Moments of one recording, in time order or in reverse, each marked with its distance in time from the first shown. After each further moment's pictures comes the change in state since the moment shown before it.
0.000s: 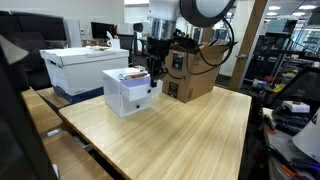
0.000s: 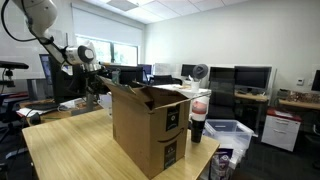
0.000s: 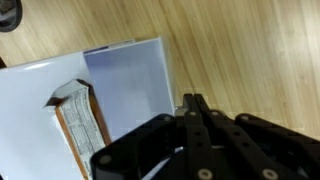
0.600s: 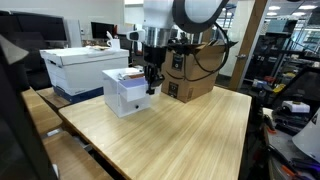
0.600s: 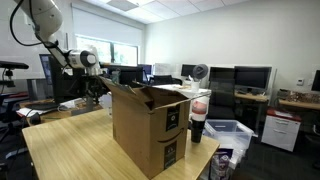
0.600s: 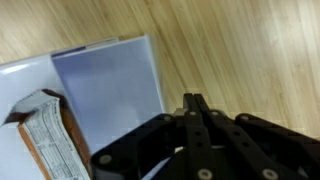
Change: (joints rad) arm -0.010 0.071 0.014 0.045 0.067 -0.009 -0.004
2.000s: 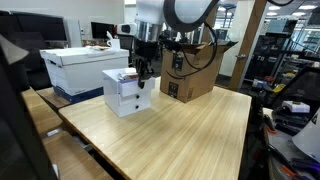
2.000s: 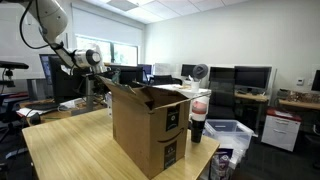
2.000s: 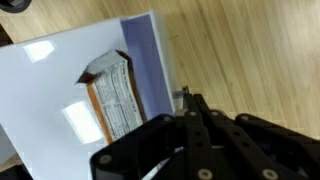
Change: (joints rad) arm 0.005 0.057 -0.020 0.108 -0.081 0.030 0.021
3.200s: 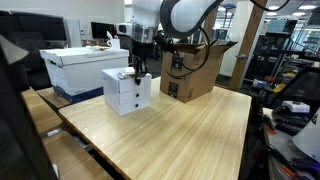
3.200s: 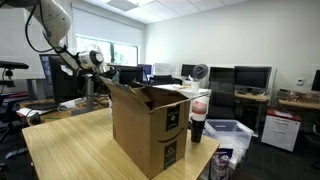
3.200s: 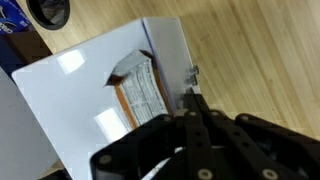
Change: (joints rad) arm 0.051 0.045 -0.073 0.062 -0.120 0.019 0.176
